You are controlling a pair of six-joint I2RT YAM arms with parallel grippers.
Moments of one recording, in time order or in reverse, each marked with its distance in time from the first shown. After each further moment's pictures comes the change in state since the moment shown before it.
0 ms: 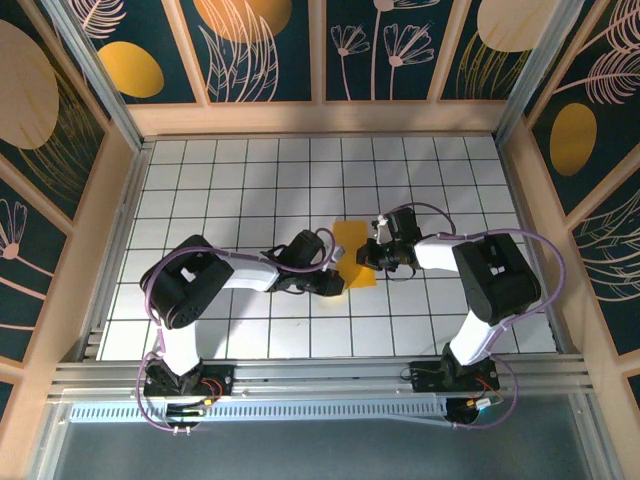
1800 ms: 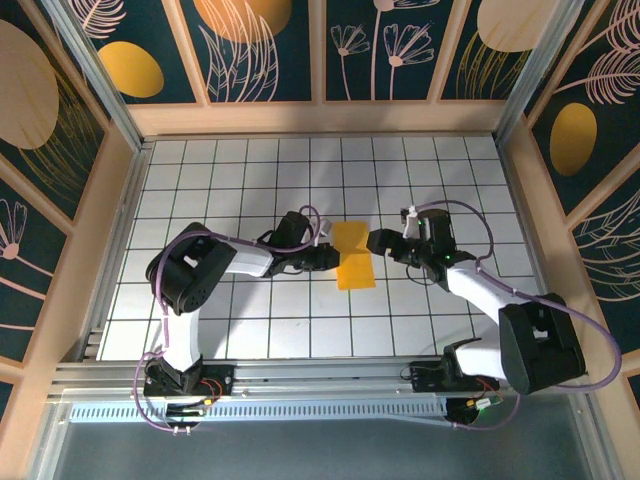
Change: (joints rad) left arm 0.147 0.078 0.034 0.229 0.070 -0.177; right arm -0.094 -0.421 -0.171 0.056 0.059 -0.014
